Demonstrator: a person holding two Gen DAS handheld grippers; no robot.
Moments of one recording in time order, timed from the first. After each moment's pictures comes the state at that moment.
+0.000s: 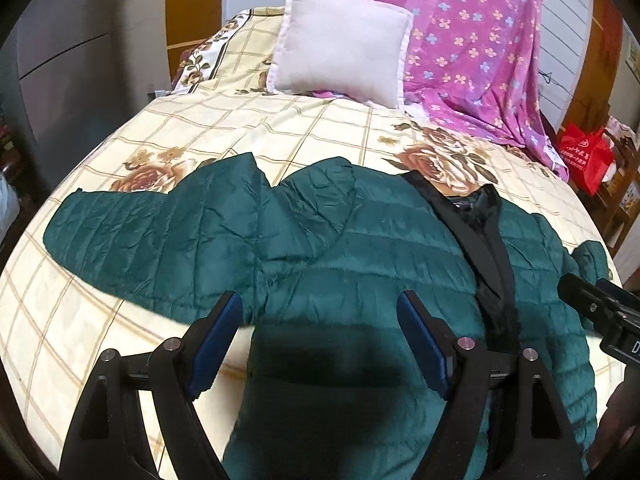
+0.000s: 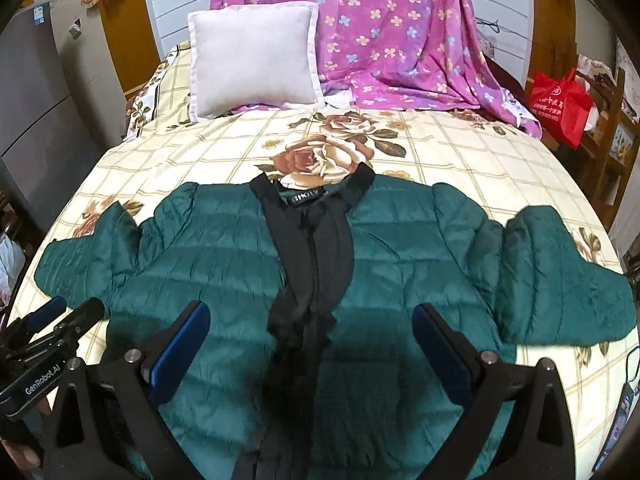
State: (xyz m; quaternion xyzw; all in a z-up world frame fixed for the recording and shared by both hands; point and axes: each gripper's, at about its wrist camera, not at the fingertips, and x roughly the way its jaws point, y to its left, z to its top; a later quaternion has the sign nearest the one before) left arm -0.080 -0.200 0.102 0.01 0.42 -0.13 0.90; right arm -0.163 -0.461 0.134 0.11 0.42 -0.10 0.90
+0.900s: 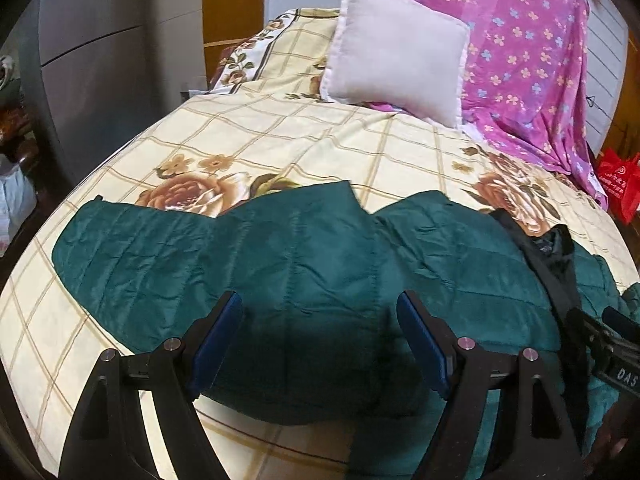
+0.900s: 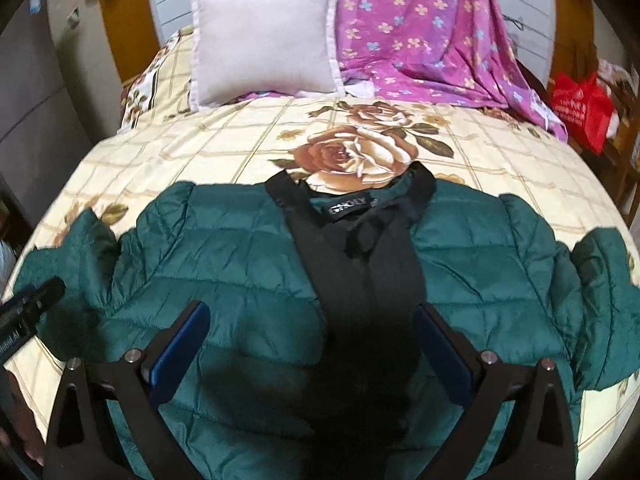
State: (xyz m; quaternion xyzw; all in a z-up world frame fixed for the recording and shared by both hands) left arm -0.007 -0.142 0.077 -0.01 0.41 -0.08 0.91; right arm -0.083 -0.430 0.082 0.09 0.42 -0.09 0.90
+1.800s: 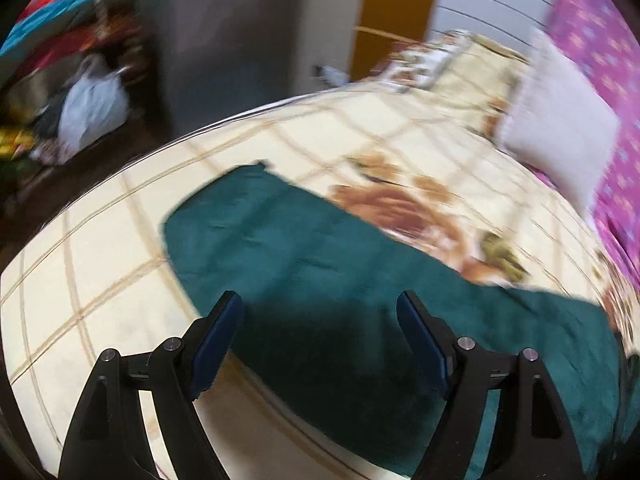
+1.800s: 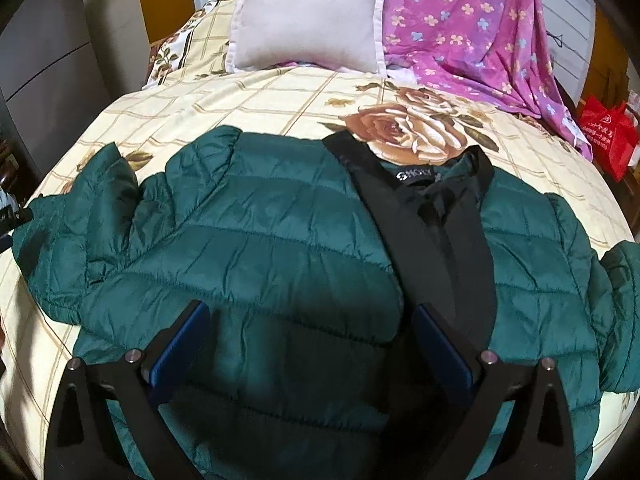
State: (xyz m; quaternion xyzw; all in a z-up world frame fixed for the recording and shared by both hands) left arm 0.056 0.053 0.045 -0.13 0.41 0.13 0.89; right arm -0.077 -0.387 0.051 0.05 0.46 -0.05 0.88
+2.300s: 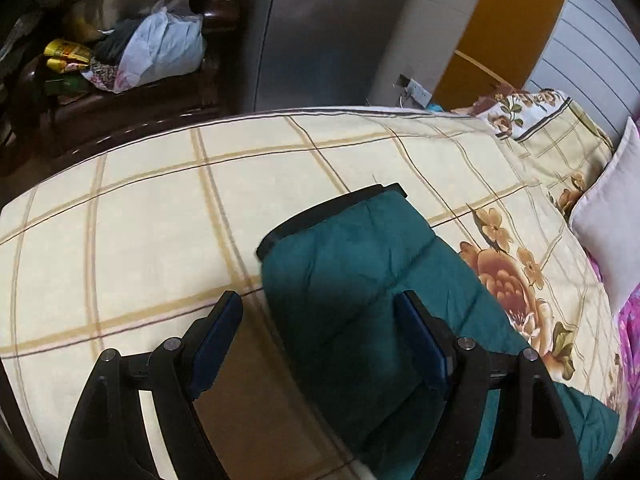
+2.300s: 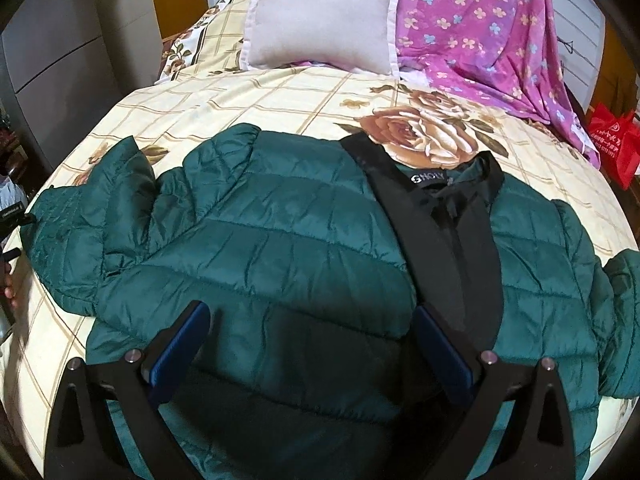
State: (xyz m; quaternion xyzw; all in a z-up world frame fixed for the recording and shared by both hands) left arm 0.072 0.131 0.013 -0.24 0.40 0.21 0.86; right arm -0.080 -0.380 0.056 0.05 0.46 -0.03 0.88
